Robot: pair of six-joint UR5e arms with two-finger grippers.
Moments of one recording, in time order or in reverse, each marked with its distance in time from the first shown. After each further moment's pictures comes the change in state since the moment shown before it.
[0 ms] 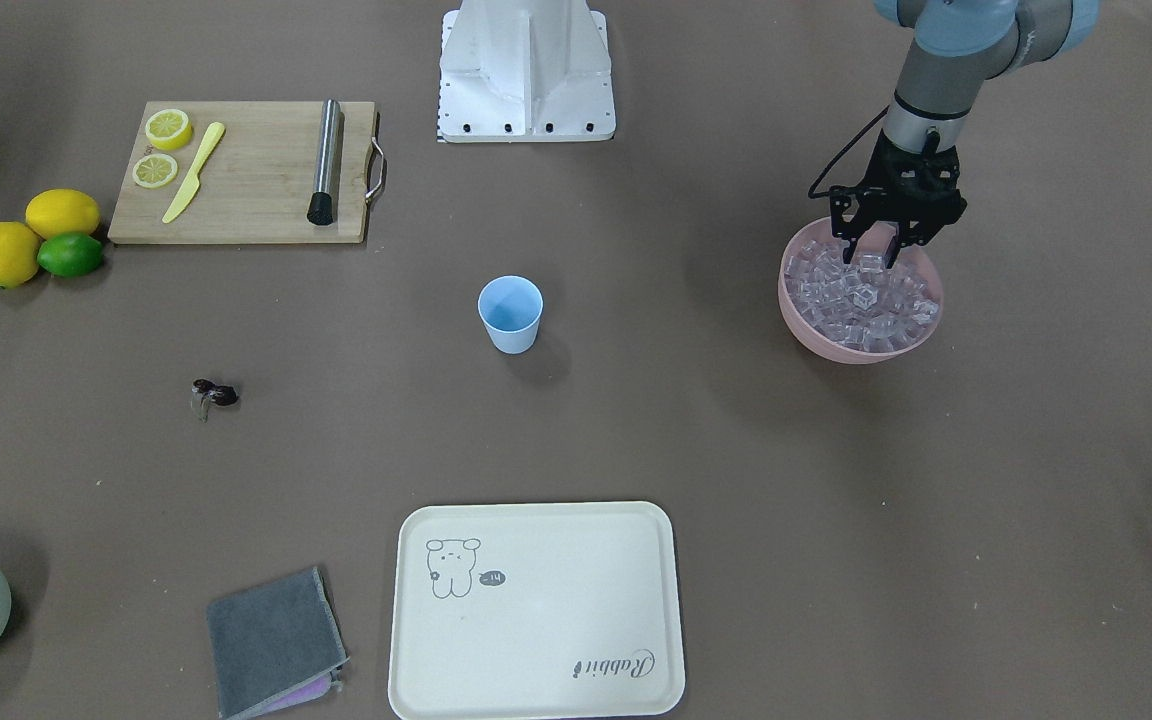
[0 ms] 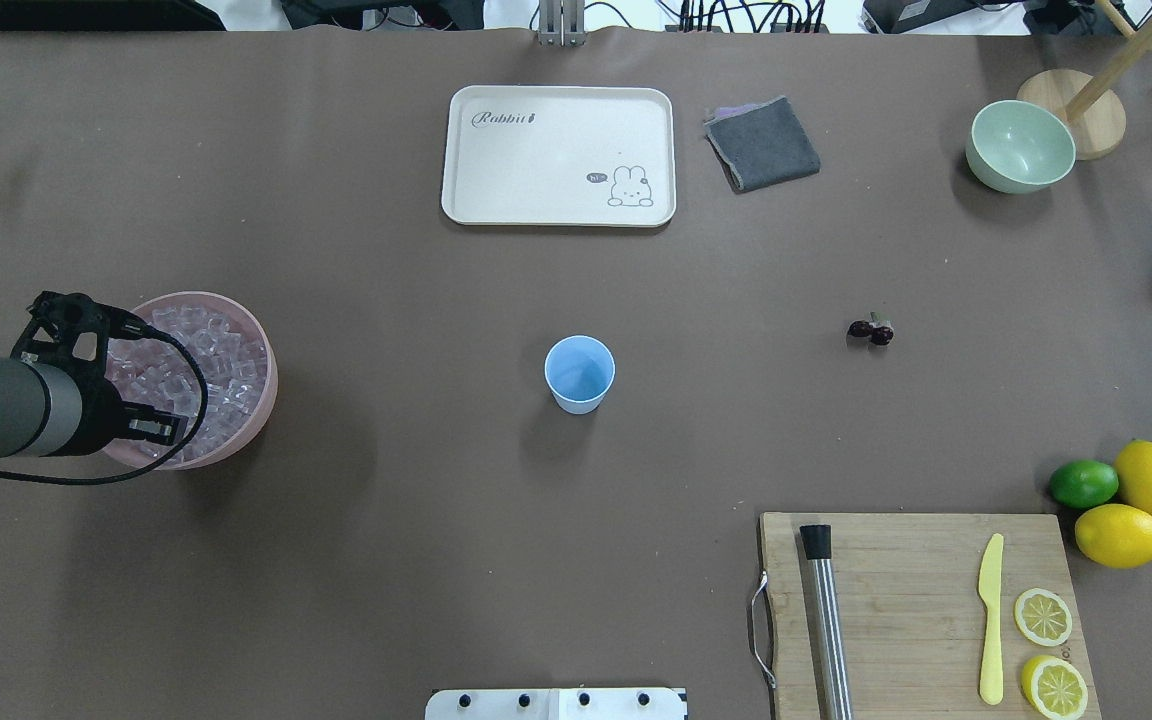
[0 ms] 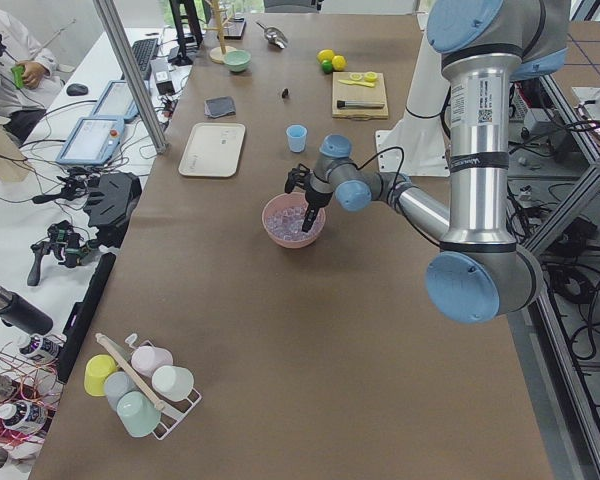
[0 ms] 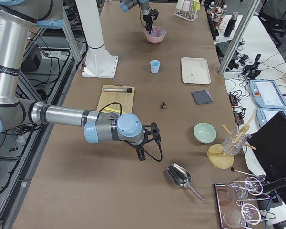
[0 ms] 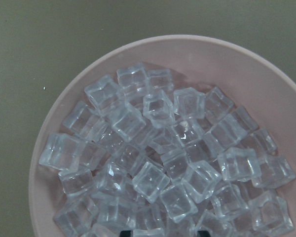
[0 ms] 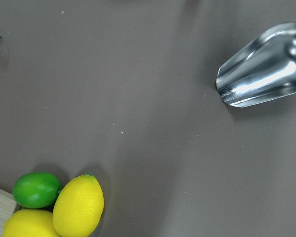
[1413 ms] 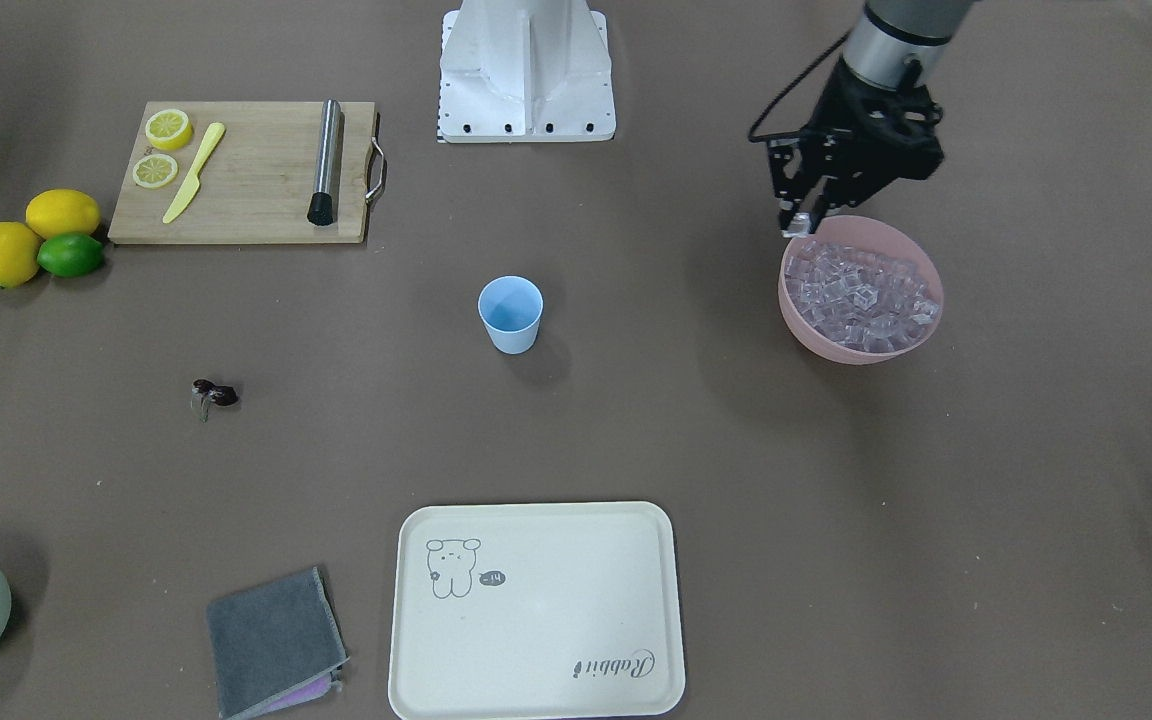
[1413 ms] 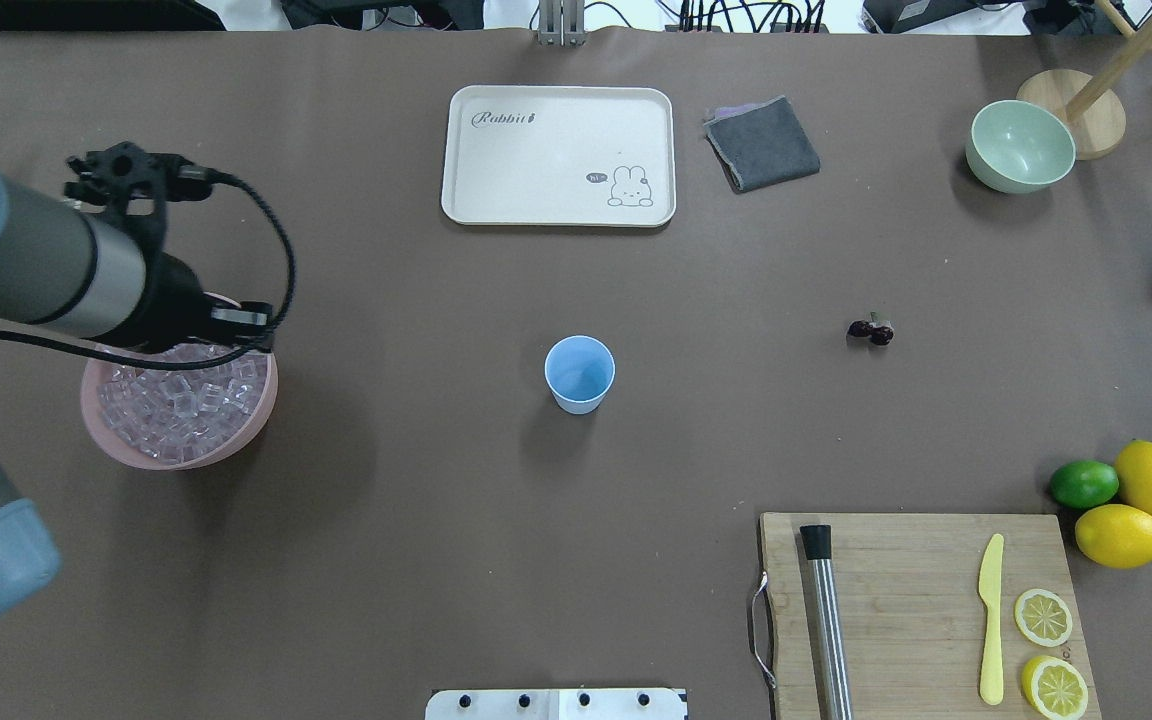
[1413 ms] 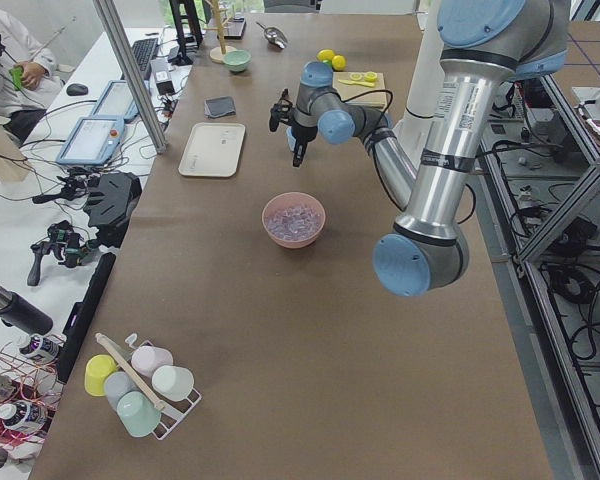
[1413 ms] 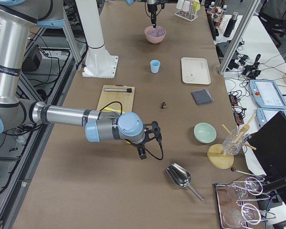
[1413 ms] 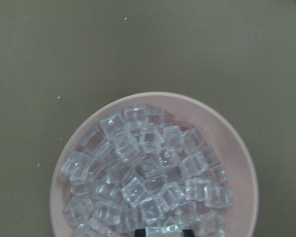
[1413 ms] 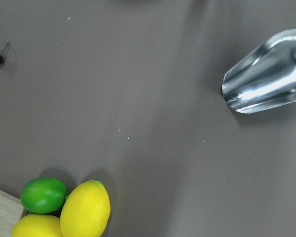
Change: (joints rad) left arm -0.095 -0.464 -0.091 0.415 -0.204 -0.146; right arm -0.003 0.011 0.003 -0.001 0.014 0.010
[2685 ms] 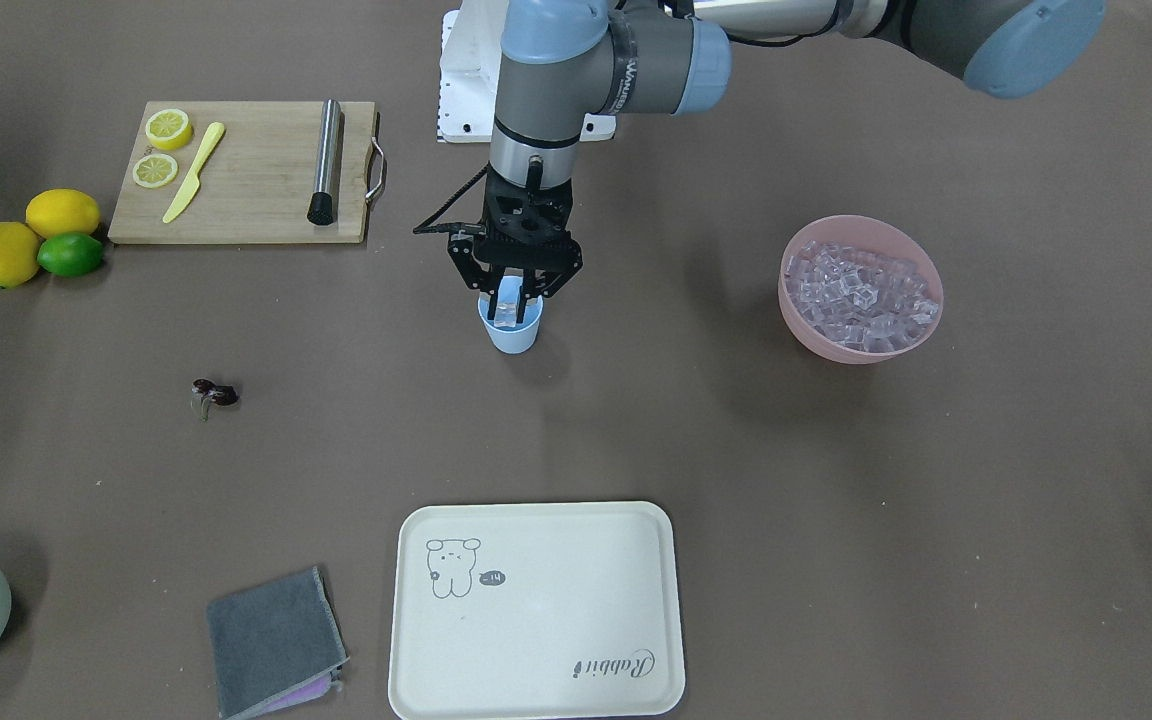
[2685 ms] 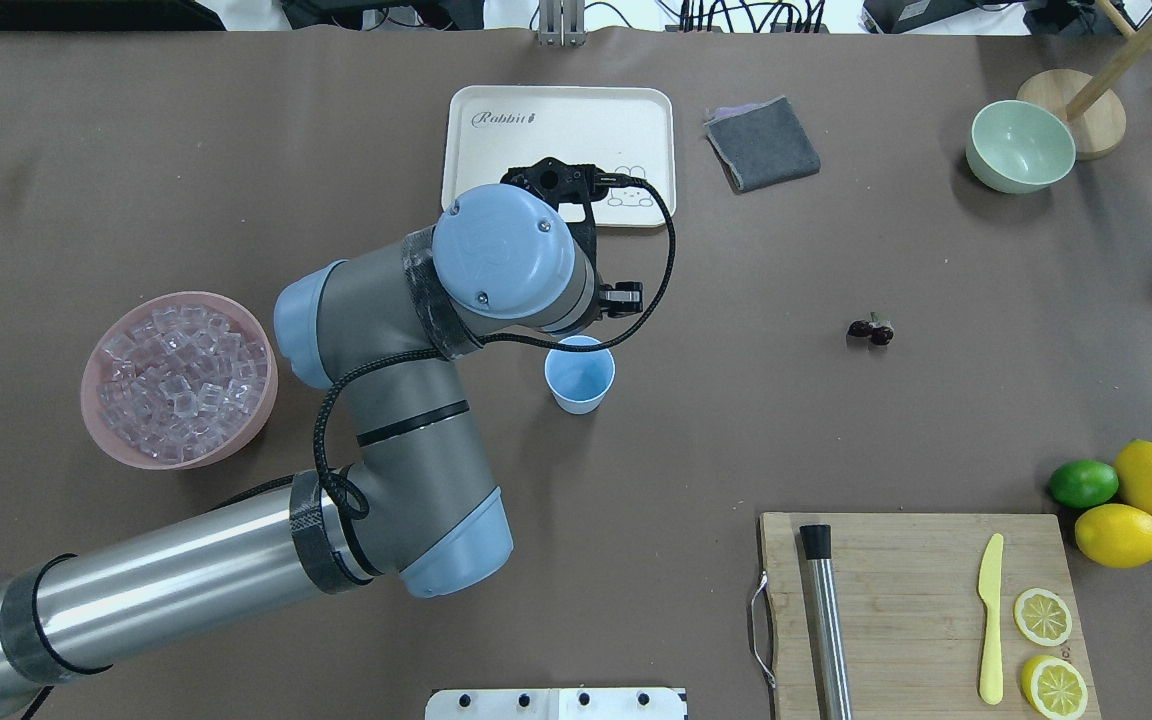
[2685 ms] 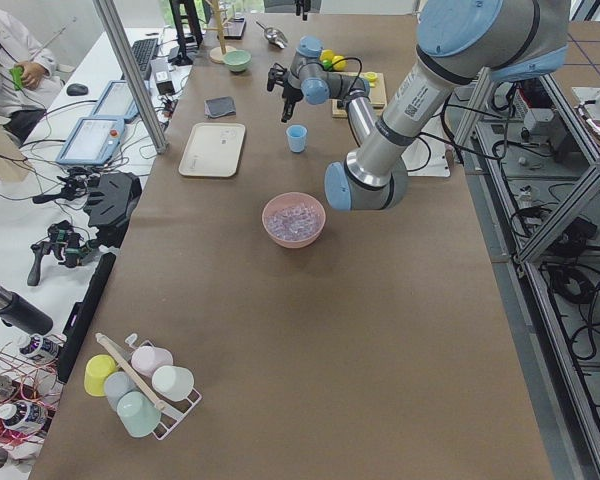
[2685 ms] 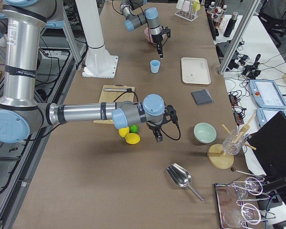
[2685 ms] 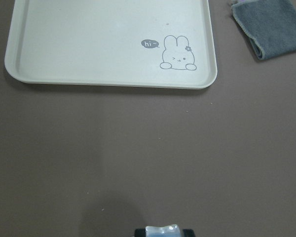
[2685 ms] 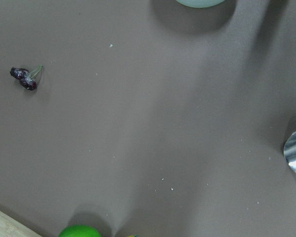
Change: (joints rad) left arm 0.197 -0.486 0.566 -0.204 0.276 -0.170; right arm -0.164 0.144 -0.002 -0.009 -0.022 0.131
